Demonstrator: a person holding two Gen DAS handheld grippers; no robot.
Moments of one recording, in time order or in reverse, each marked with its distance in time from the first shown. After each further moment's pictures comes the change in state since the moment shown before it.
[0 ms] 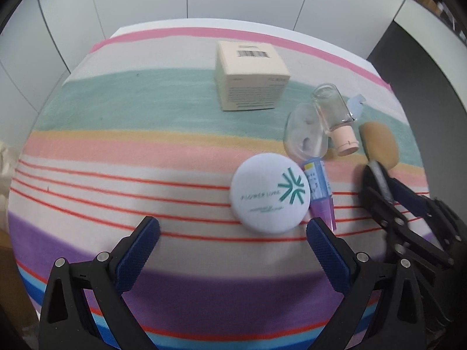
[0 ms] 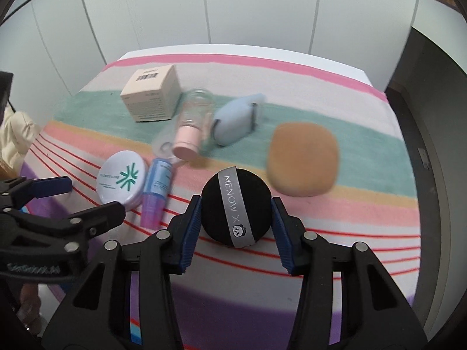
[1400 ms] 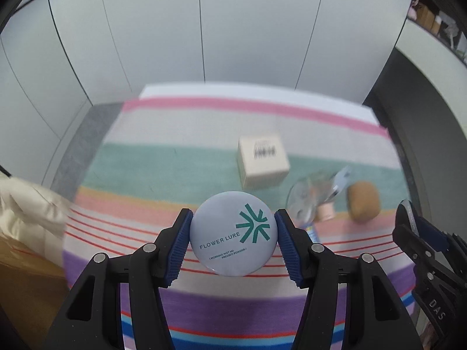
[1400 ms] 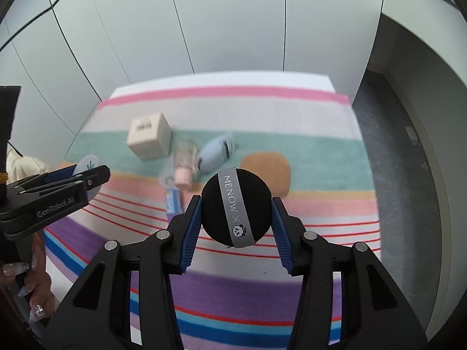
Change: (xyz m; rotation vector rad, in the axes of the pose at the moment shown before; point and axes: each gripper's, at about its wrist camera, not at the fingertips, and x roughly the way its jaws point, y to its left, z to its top) left arm -0.096 0.011 0.049 -0.010 -0.154 0.063; right arm -0.074 -0.017 0.031 0.134 -0.006 -0.012
